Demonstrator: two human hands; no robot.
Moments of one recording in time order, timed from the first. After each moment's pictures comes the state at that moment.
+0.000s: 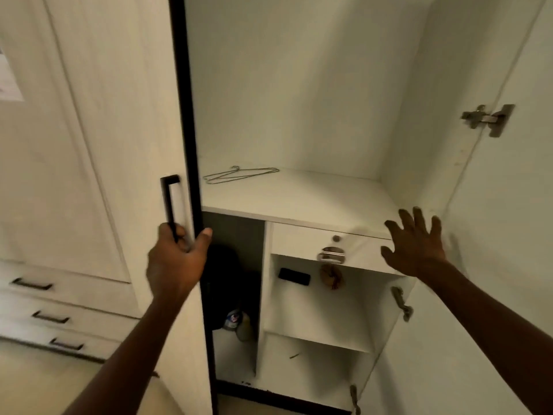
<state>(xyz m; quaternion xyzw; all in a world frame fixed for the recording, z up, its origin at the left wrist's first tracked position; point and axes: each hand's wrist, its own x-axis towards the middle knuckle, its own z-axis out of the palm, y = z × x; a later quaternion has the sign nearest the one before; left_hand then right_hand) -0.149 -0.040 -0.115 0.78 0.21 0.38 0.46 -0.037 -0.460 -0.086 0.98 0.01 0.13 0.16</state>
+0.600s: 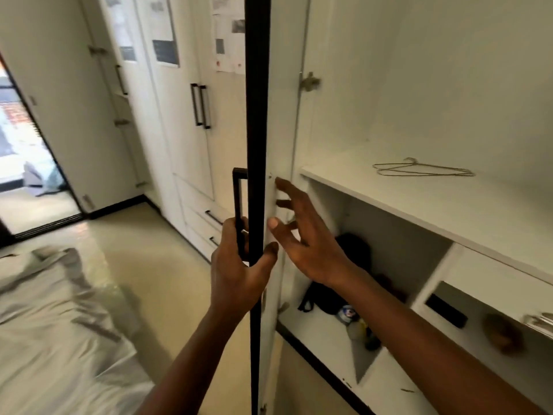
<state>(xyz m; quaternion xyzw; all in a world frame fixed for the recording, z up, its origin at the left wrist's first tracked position) -0.256 0.116 -0.139 0.74 0.15 0.50 0.42 -0.134 0.022 -0.090 0.69 0.54 -0.03 -0.49</state>
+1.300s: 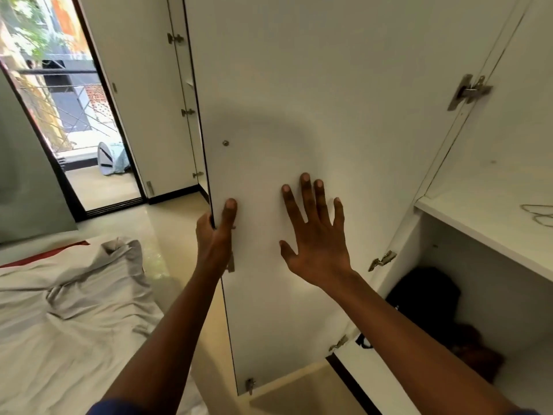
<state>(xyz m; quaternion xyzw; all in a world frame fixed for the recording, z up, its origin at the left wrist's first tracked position) -0.270 0.458 -0.157 0.61 0.28 0.49 0.55 -0.122 0.325 -0.139 0.80 0.55 0.22 -0.11</state>
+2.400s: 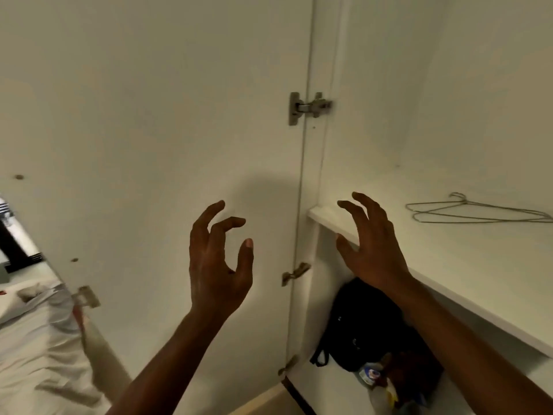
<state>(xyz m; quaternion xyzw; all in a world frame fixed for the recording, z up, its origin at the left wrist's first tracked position) -0.081 0.248 -0.131 0.78 0.18 0.56 0.20 0.150 0.078 -0.120 0.80 0.48 0.18 -0.32</state>
